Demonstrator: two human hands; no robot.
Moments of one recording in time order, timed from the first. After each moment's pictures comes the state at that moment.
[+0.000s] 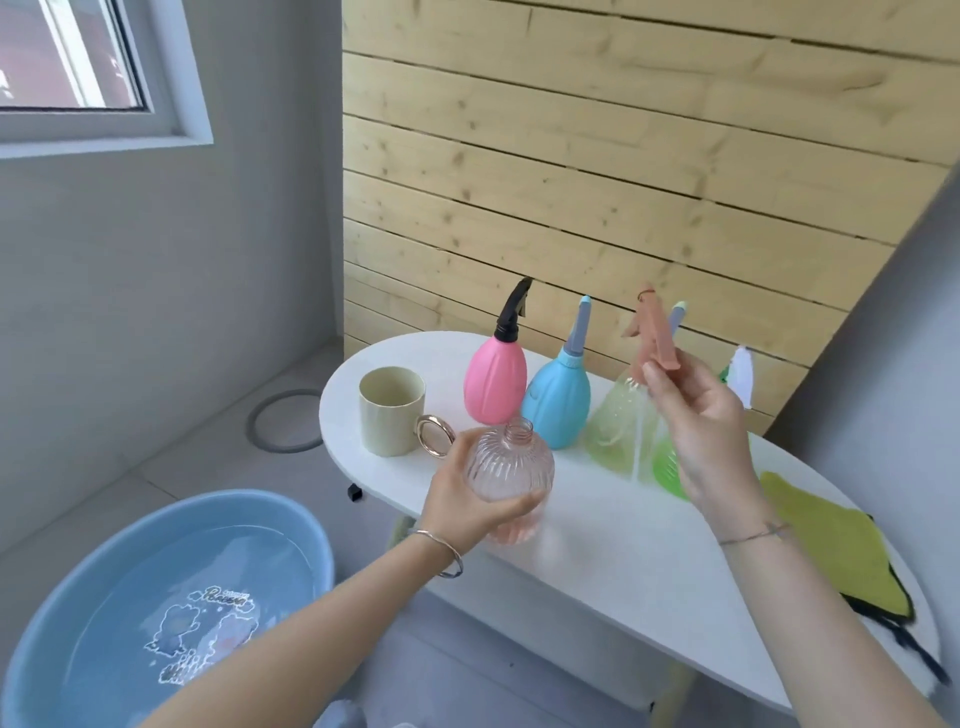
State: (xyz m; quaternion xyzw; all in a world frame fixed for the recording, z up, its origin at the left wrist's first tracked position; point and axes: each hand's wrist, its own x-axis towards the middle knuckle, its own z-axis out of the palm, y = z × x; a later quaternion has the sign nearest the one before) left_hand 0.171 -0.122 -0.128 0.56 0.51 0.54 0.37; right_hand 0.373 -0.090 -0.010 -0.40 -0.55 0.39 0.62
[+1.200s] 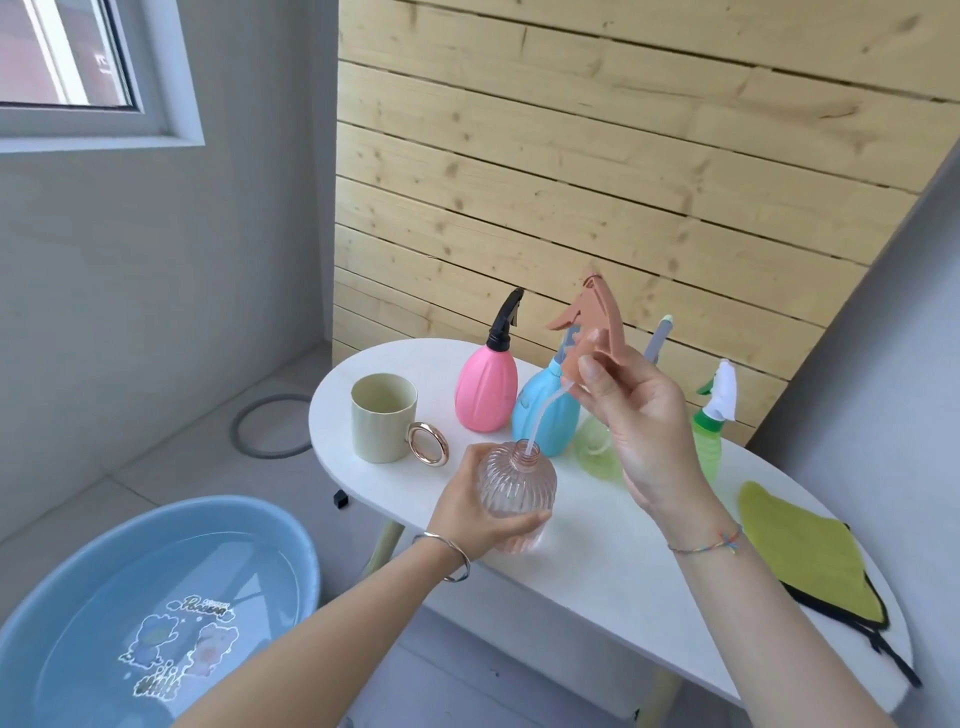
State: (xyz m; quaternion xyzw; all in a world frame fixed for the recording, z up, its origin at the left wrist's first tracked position) left_hand 0.183 -0.108 -0.143 0.60 0.53 0.48 0.36; right_hand 0.325 -0.110 0.010 -0.30 -0.60 0.44 0.60
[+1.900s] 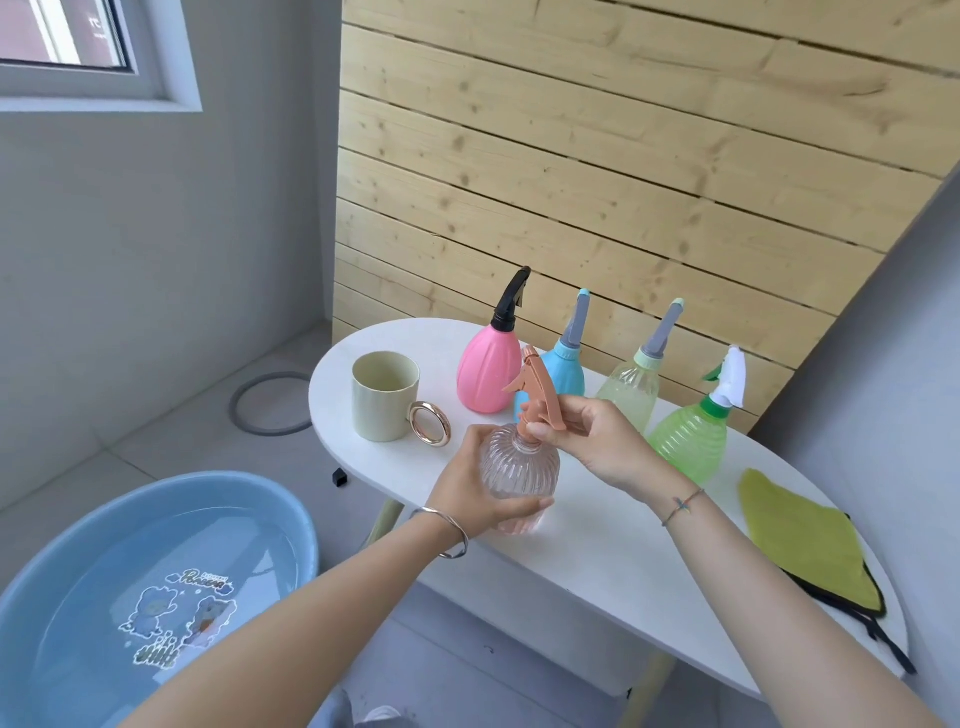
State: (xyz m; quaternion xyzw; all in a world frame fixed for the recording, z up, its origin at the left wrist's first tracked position) left_hand 0.182 -0.105 -0.141 0.60 0.53 0.46 0.38; right_hand 0.339 -0.076 -0.040 -0.43 -0.71 0.46 0.31
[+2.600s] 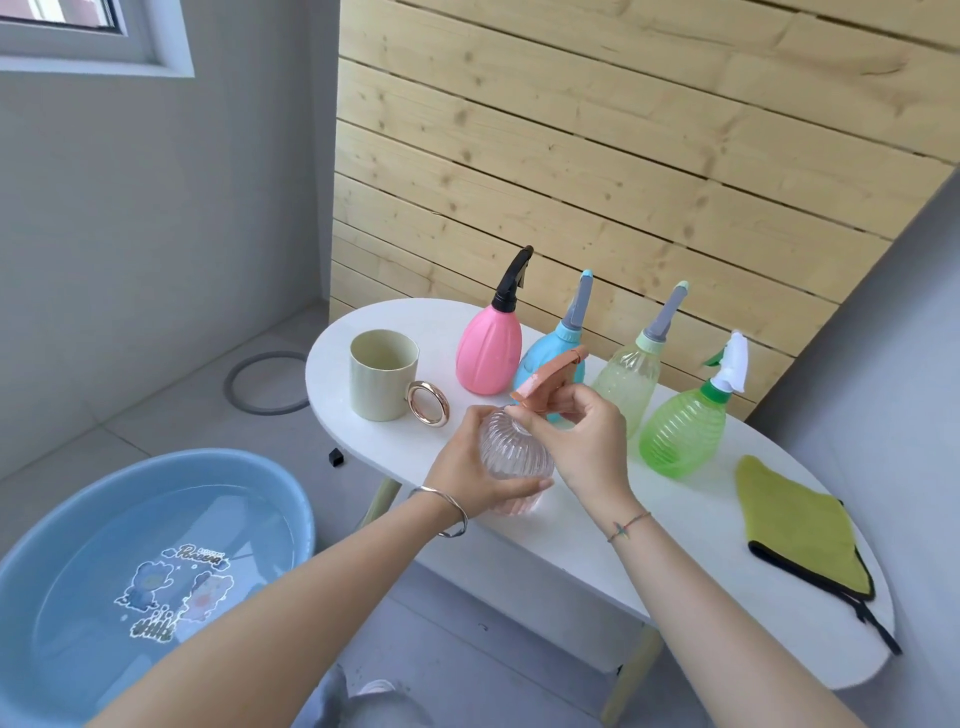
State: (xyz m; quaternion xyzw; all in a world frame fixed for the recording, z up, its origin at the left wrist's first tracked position) left_hand 0.183 -0.106 -0.141 0.60 0.54 0.46 0.38; right_hand 0.314 -0.092 -0.074 -0.53 -0.65 0.26 0.48
